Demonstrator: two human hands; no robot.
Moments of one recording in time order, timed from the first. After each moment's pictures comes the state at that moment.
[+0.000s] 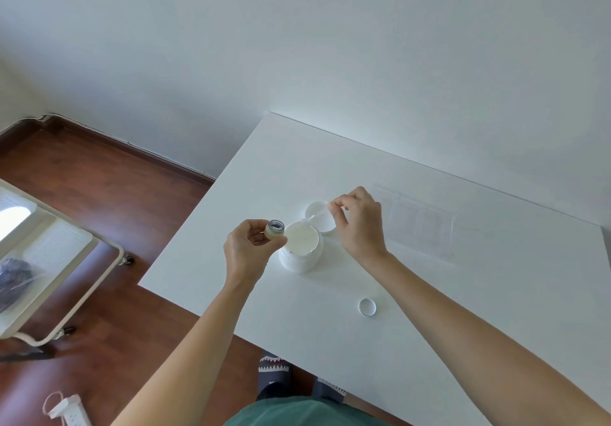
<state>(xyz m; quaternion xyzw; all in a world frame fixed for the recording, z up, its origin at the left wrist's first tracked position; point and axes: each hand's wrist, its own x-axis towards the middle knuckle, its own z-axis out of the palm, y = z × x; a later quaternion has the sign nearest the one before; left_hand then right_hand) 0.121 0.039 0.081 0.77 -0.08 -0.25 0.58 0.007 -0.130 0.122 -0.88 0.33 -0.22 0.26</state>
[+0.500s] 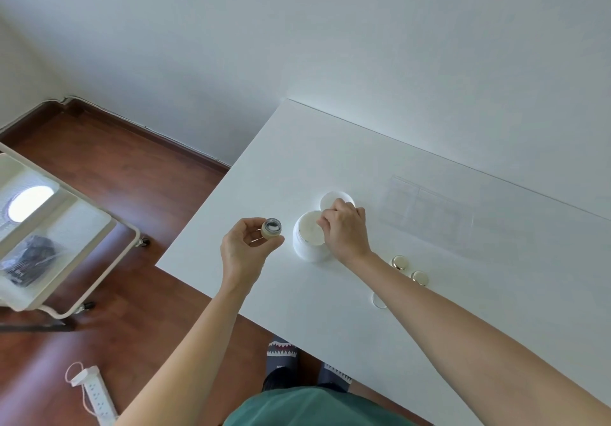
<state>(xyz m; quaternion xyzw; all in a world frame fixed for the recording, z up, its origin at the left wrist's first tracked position) 0.123 0.076 0.072 0.75 -0.05 -0.24 0.61 0.034 -0.103 0.067 -0.95 0.28 -0.06 0.15</state>
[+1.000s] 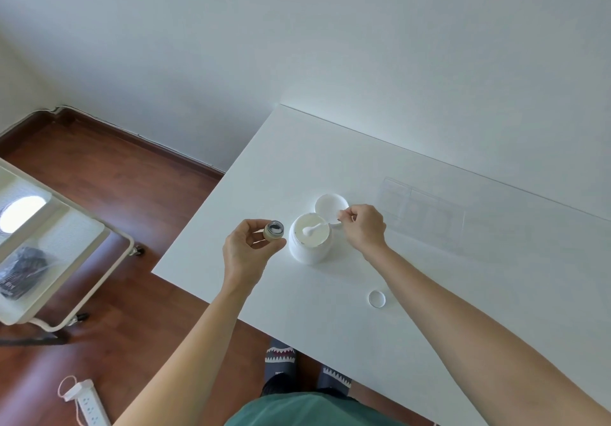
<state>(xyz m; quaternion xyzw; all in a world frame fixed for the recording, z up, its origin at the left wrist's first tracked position) 0.118 0.071 0.079 0.76 -0.08 -0.25 0.60 0.018 -0.127 0.084 -0.79 0.49 -0.07 0.36</state>
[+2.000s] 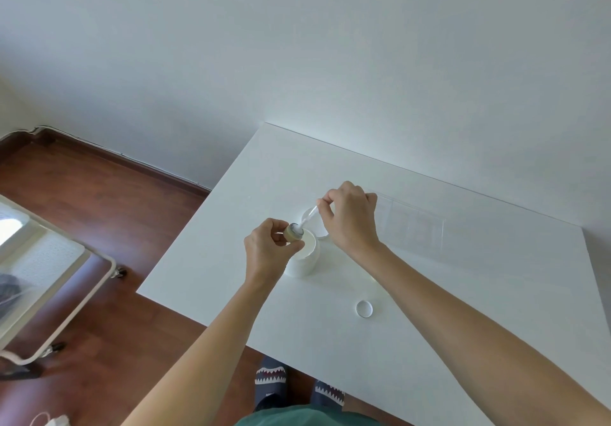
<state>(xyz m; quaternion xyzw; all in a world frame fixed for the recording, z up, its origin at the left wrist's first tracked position) 0.099 0.017 0.101 0.80 -0.17 -0.22 0.53 0.022 -0.115 0.160 -0.91 0.35 -0.15 0.14</state>
